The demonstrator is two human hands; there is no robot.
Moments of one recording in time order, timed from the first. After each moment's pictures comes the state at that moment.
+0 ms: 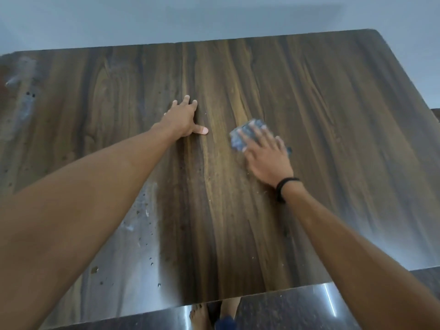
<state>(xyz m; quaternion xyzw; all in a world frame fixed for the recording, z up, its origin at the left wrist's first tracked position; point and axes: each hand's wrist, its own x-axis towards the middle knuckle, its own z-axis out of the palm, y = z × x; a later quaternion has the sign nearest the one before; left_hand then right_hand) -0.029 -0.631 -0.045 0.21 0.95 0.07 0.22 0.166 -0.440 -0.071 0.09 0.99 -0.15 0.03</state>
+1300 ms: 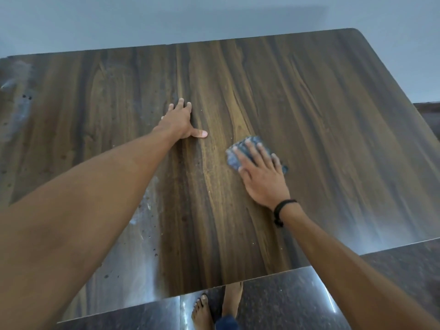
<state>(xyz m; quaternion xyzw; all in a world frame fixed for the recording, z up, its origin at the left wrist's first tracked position) -0.011 -0.638 -0.051 0.21 0.95 0.10 0.22 0.238 -0.473 -0.068 0.09 0.98 -0.17 0.05</state>
